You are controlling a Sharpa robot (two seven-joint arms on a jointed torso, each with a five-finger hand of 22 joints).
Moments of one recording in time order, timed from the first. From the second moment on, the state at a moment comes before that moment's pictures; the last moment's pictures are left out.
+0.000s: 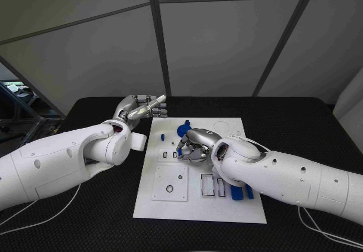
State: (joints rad) left arm 1.13 -0.90 0.08 1.56 -0.14 -0.47 0.36; left_hand 1.32 -0.04 0.09 0.13 0.05 0.91 0.22 0.13 0.07 1.02 0.17 0.11 0.07 1.10 0.12 0.14 0.23 0.18 0.90 0.23 0.42 0.18; right arm 1.10 -0.50 0.00 1.44 -1.49 -0.27 -0.19; right_hand 1.40 -0.04 0.23 0.06 0.18 1.06 0.14 0.12 0.08 1.40 0.05 1.34 1.31 1.47 -0.02 1.57 1.31 0.10 1.30 0.09 1.34 1.10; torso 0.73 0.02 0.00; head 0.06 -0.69
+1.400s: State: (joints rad) left arm 1.13 -0.90 0.08 1.56 -0.14 -0.47 0.36; left_hand 1.32 -0.04 0.09 0.13 0.05 0.91 0.22 0.13 0.07 1.02 0.17 0.11 0.07 1.10 0.12 0.14 0.23 0.18 0.90 0.23 0.42 0.18; right arm 1.10 -0.51 0.00 1.44 -1.51 -0.26 -0.21; right_hand 1.31 -0.12 0.18 0.09 0.20 0.92 0.17 0.07 0.07 1.33 0.08 1.26 1.25 1.47 0.00 1.57 1.31 0.10 1.28 0.11 1.32 1.08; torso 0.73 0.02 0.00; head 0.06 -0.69
